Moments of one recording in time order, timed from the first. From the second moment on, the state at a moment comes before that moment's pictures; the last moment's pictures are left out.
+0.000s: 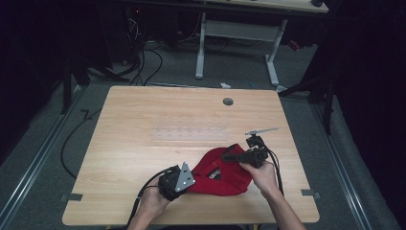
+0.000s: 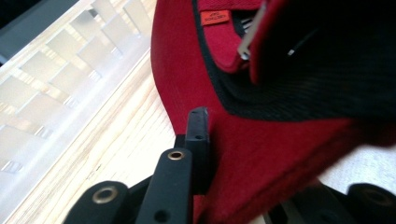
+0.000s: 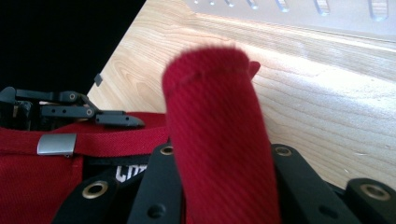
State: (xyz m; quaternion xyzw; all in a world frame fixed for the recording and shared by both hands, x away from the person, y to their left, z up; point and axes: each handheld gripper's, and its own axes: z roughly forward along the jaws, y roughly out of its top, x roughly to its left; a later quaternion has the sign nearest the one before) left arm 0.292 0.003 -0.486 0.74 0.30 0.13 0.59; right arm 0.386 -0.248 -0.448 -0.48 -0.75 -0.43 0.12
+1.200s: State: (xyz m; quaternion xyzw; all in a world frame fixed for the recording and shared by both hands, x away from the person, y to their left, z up) left arm 0.297 0.045 -0.469 0.68 0.36 0.09 0.63; right arm 0.375 -0.304 -0.467 -0.54 -0.69 -0.48 -0.02
